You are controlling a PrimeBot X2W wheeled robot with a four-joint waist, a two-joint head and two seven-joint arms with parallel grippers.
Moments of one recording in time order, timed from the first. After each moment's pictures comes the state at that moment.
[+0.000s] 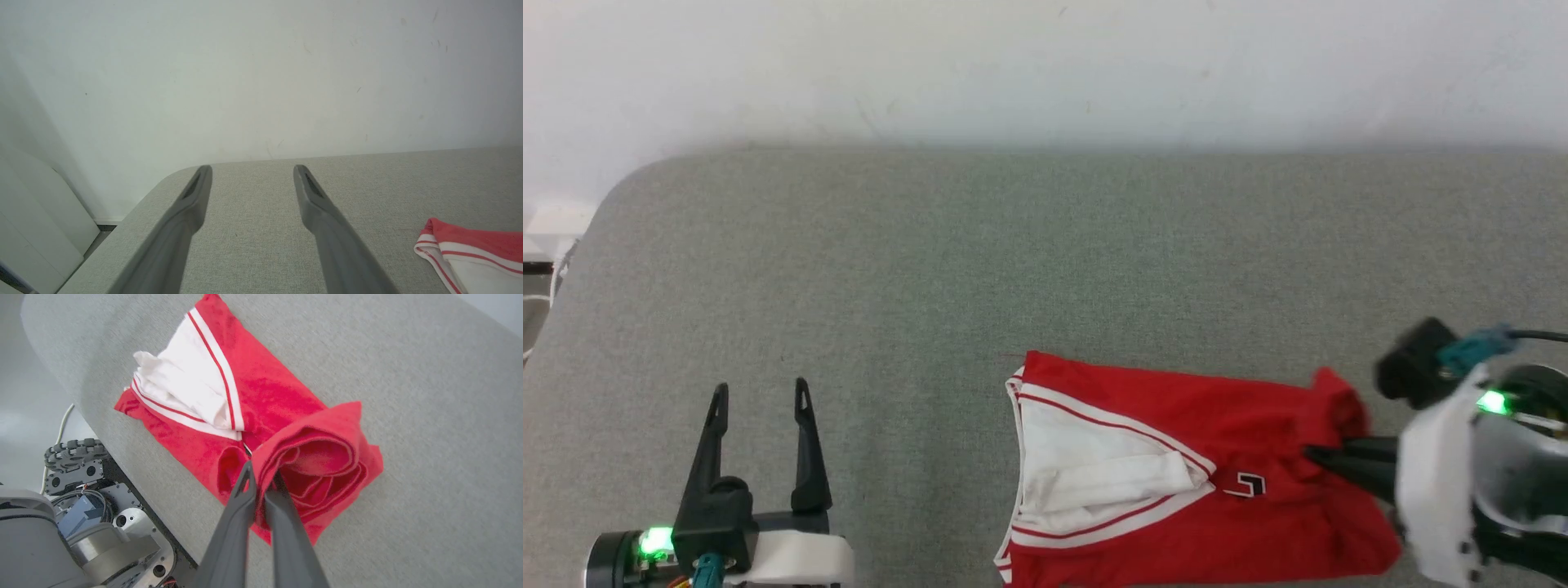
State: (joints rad) left arm 0.10 0.13 0.00 -0.07 -0.01 0.15 -0.26; right arm -0.24 -0.84 0.49 -0.28 0.93 0.13 0.75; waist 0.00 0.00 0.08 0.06
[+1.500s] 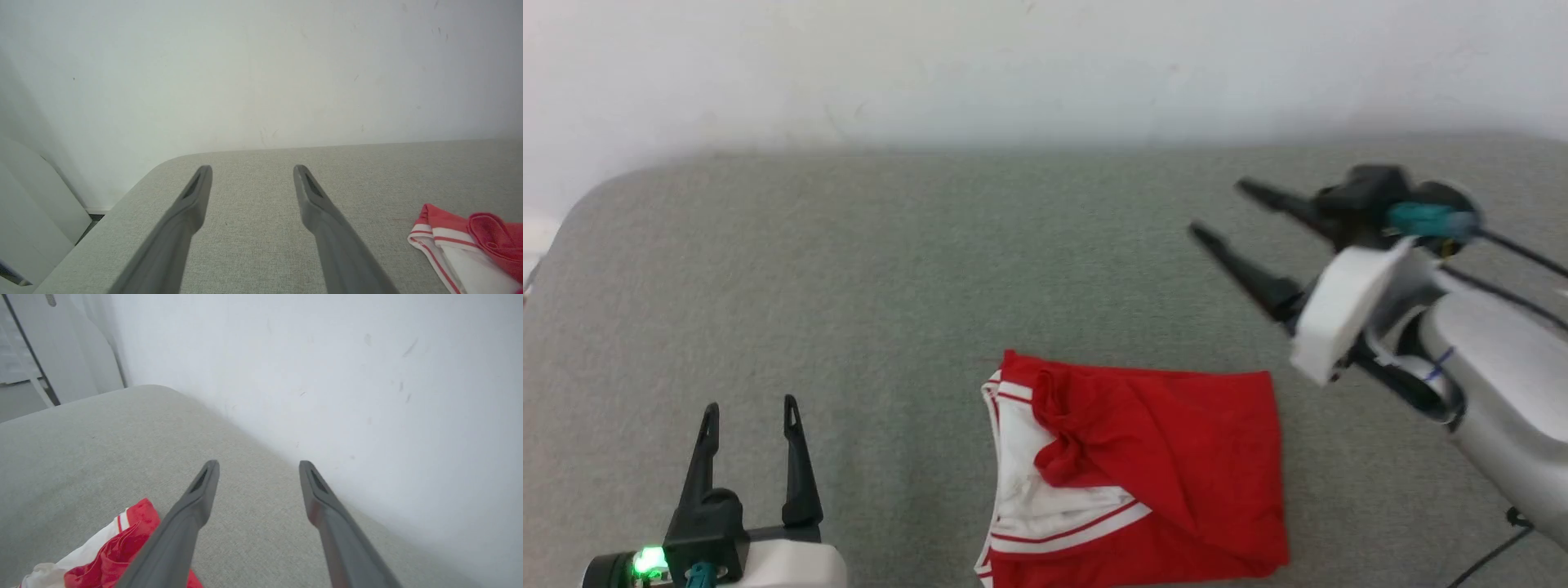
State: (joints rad) left arm 0.11 0.11 0.03 -0.03 -0.02 0.15 -0.26; right arm -0.80 -0.55 0.92 0.31 0.76 0.13 0.01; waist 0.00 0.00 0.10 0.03
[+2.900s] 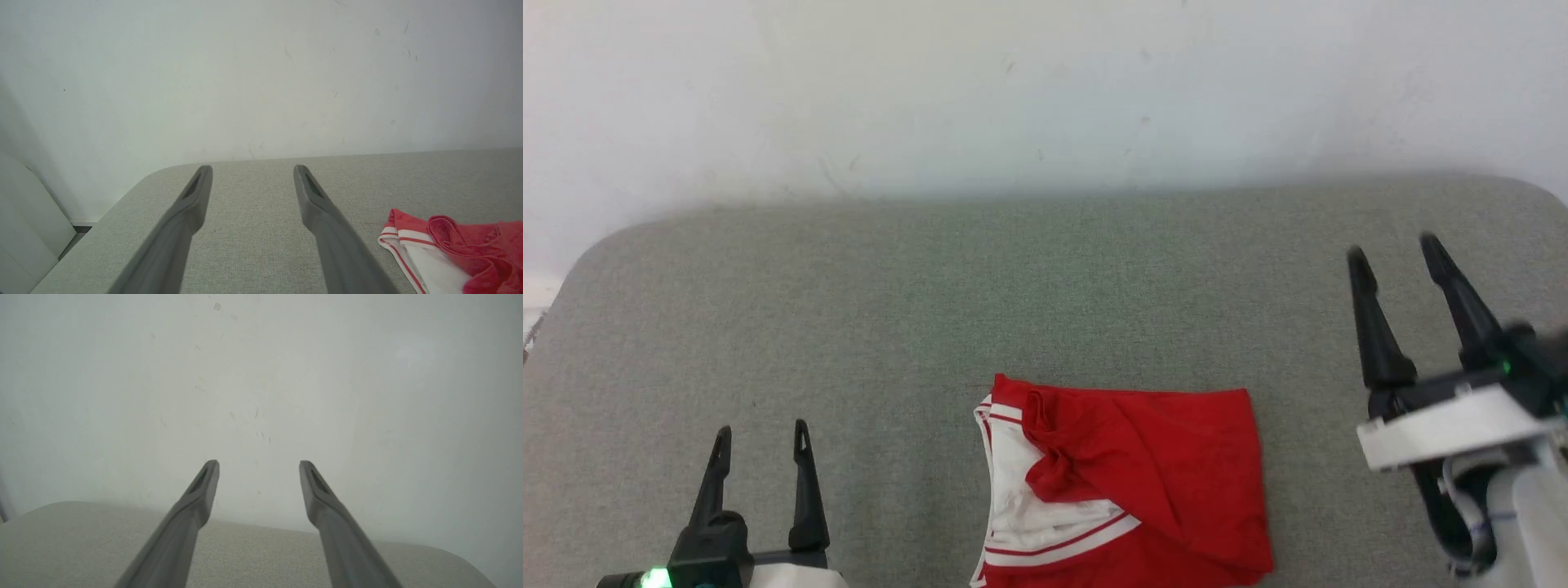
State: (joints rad) left arm 0.16 0.10 0.04 -0.05 -0.02 0.10 -0.26; right arm -0.11 -0.15 0.02 -0.02 0.21 0.13 -0.21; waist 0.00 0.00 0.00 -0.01
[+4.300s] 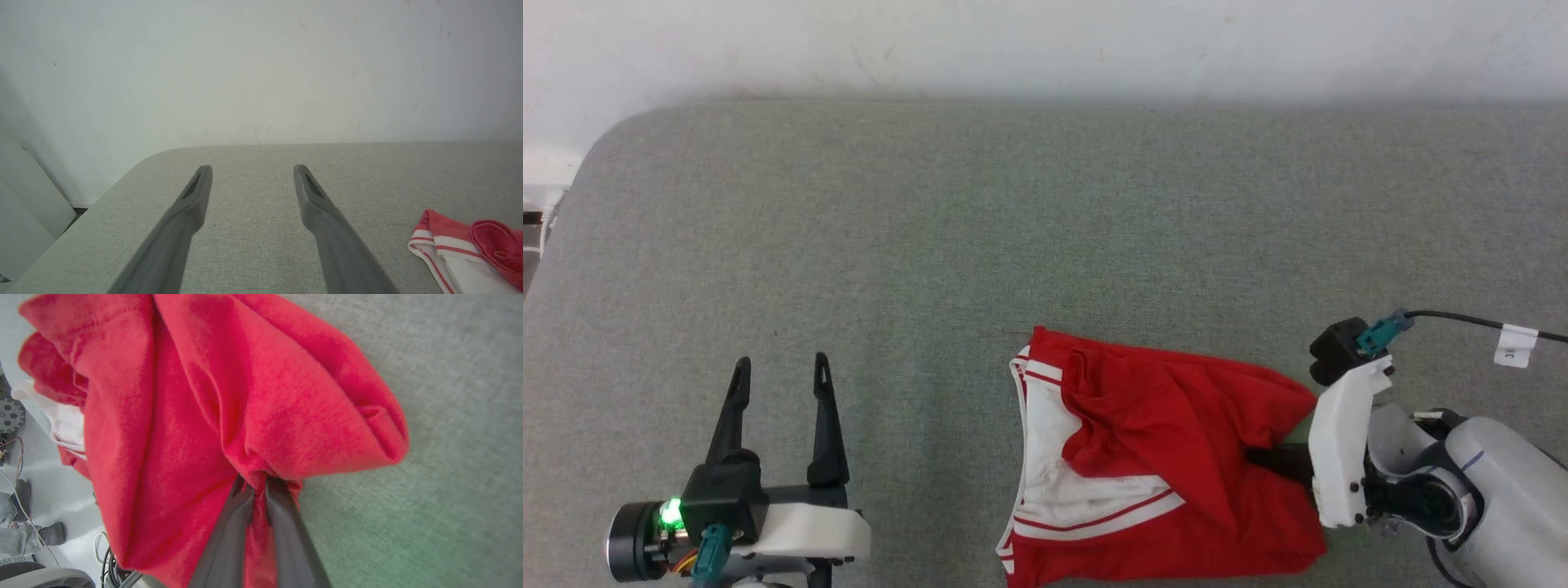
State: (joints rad) left arm 0.03 0.08 0.02 -0.03 -0.02 0.08 -0.26; right arm -0.45 -0.51 0.67 0.36 1.03 0.13 0.68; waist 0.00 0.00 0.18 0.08
